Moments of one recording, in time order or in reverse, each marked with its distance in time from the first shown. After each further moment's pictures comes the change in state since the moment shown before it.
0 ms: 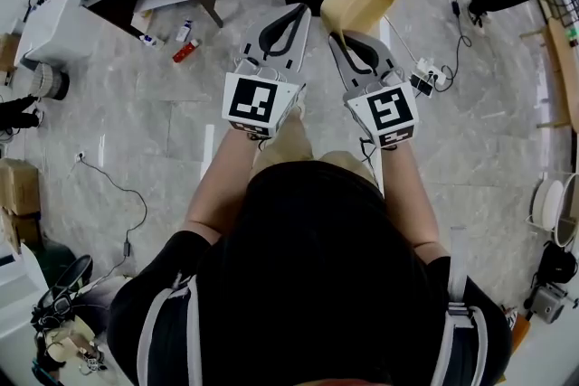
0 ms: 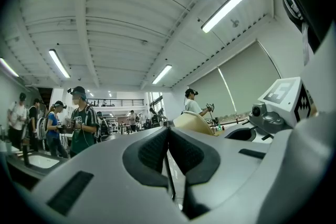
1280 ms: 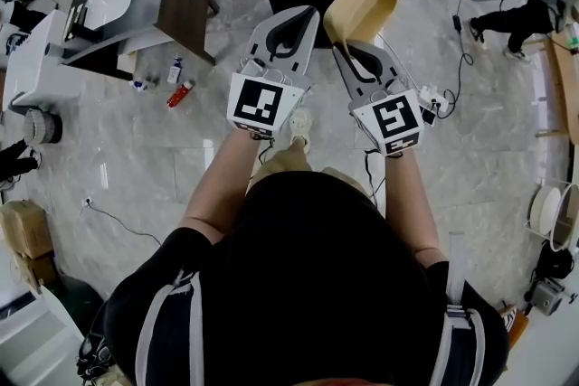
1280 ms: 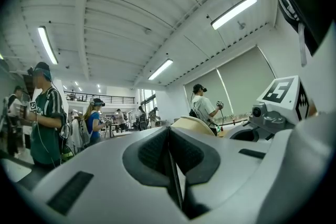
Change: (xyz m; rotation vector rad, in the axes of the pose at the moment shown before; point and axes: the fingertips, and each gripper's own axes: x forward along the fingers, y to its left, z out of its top) left arm 0.277 0.231 -0.061 -0.030 -0.004 -0.134; right arm 0.286 -0.206 -0.009 0.050 0.093 -0.036
